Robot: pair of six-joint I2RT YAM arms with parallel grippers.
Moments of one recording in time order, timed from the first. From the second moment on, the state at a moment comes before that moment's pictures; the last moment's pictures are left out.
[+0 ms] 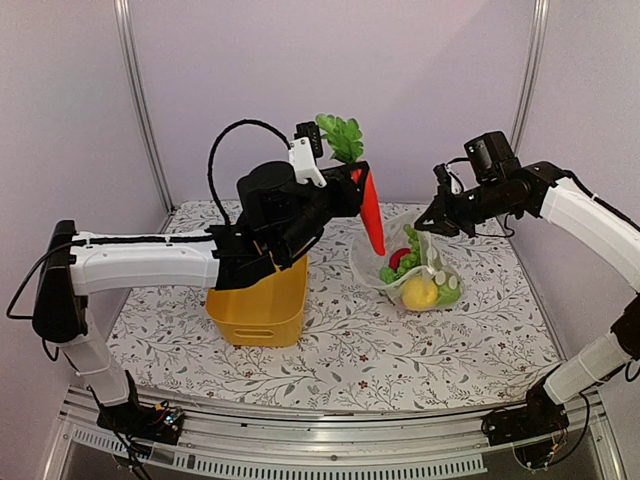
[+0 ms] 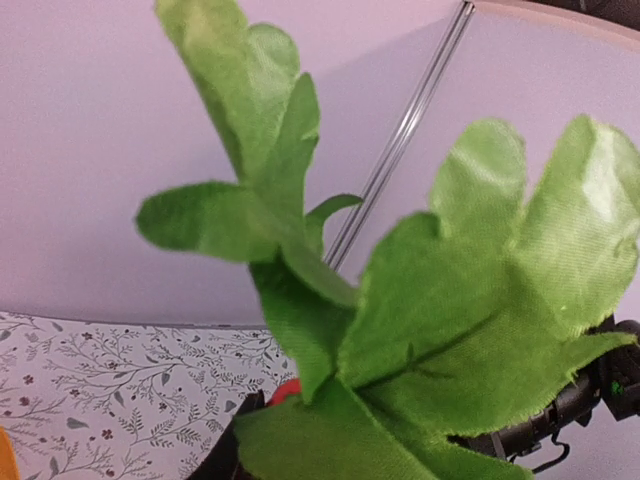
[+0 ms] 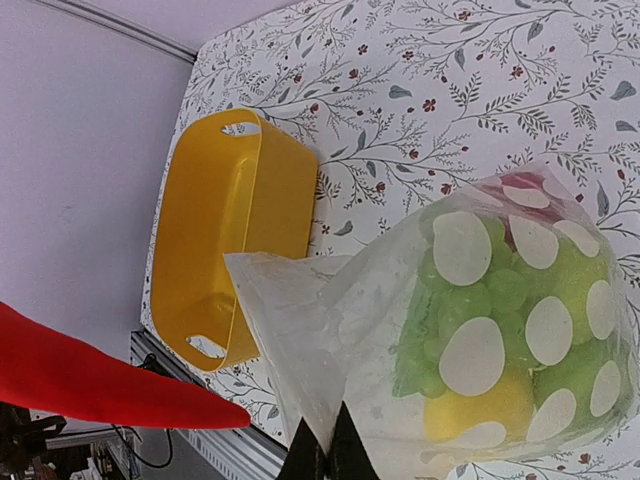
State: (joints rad) left arm -1.09 1.73 1.37 0.51 -0.45 -0.41; right arm 0.49 1.46 1.47 -0.80 -0.37 0.58
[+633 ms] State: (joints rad) left arm -1.07 1.80 1.16 0.91 -0.51 -0.64; right arm 0.49 1.42 1.27 -0.65 -0.47 0.71
